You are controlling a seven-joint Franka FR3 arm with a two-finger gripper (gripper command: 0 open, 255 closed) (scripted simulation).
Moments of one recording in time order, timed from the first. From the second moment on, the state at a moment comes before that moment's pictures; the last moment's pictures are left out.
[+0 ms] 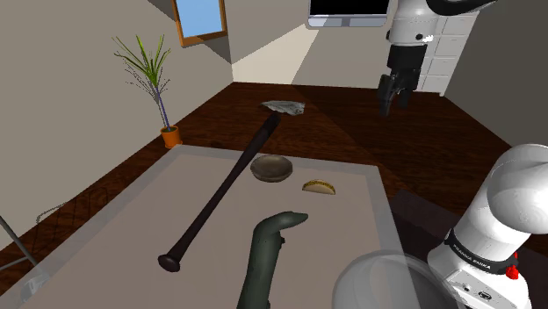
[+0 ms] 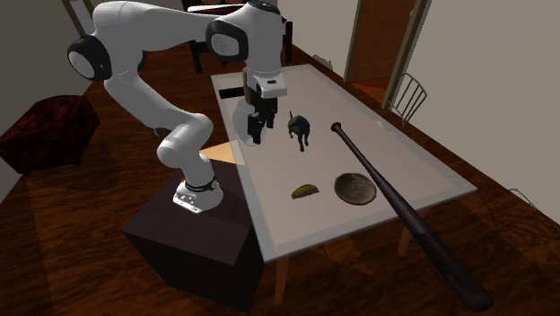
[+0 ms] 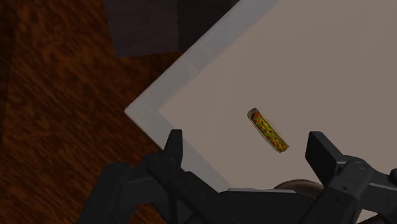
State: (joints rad) arm 0.02 -0.79 -0.01 -2.41 -0.01 1.57 0.13
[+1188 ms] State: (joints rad) arm 0.15 -0.32 -0.02 -2.51 -0.05 2.09 -0.18
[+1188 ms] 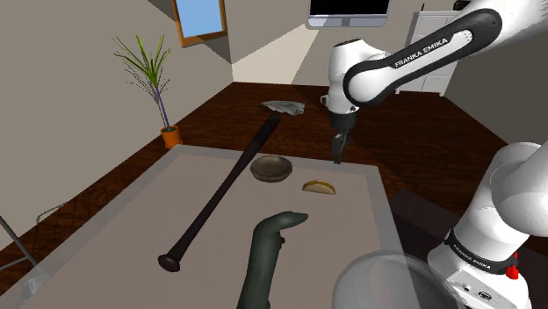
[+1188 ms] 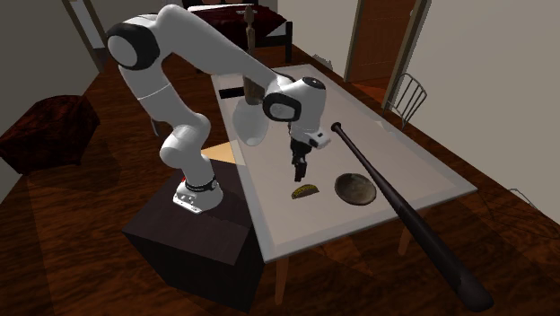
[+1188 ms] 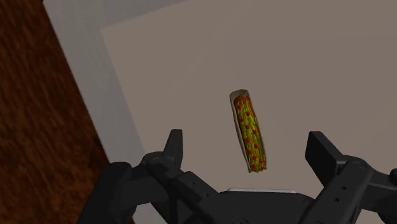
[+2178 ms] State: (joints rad) arm 0.21 0.08 0.01 -2.46 -0.10 2.42 -0.31
